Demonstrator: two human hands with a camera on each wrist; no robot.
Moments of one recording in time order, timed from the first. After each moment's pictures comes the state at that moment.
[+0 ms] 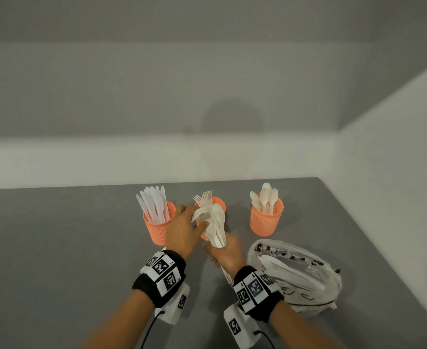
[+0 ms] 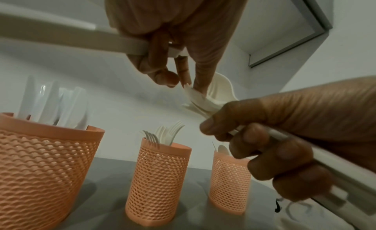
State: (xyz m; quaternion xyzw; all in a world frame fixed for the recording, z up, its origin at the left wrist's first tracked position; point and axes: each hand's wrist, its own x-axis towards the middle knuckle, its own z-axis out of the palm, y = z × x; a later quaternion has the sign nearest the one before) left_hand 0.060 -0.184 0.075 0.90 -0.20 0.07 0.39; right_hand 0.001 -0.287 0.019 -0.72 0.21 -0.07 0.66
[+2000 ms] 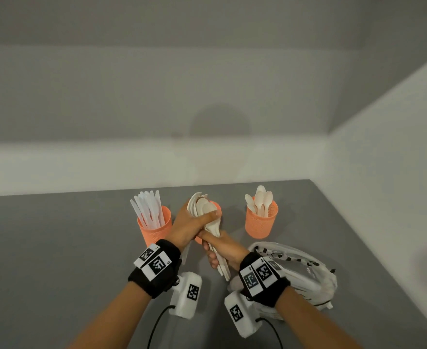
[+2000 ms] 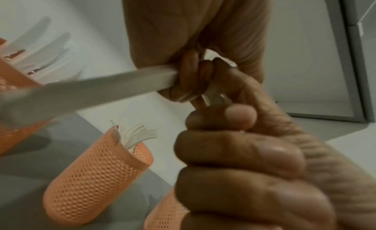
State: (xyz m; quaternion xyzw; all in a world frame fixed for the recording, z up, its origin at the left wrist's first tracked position) left_hand 0.061 -0.196 0.107 0.70 -0.16 -0.17 0.68; right_hand -0.004 -0.291 0.081 -0.70 0.13 0.09 0.70
